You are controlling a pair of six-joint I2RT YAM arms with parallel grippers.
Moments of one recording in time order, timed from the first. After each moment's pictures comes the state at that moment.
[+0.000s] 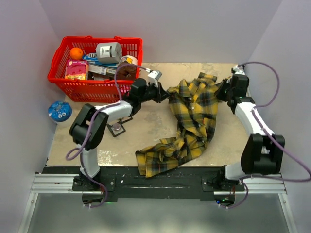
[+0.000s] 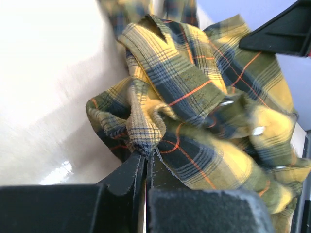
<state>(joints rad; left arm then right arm) -0.54 1.98 1.22 0.50 0.44 -0.39 -0.07 1.51 1.05 -0.19 -0.09 0.36</state>
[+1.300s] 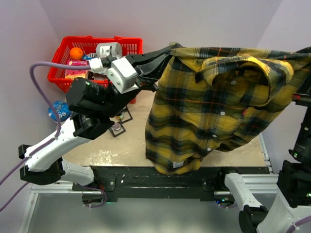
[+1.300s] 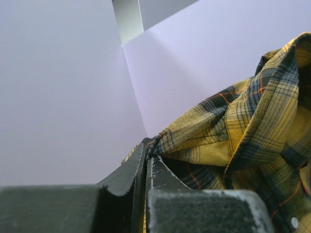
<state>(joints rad) -1.15 1.31 1.78 0.20 -0.10 0.37 -0.06 0.80 1.82 -0.34 0.17 0.16</state>
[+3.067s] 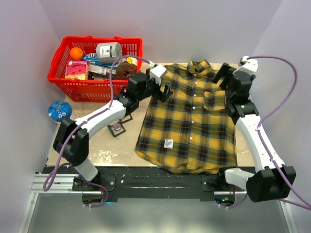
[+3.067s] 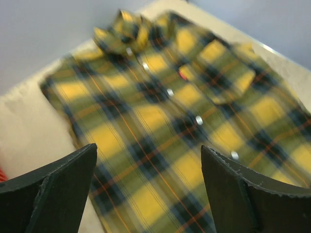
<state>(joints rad) -0.62 1.66 1.31 0.14 0.18 0.01 0.10 1.18 1.11 -0.11 0.36 0.32</state>
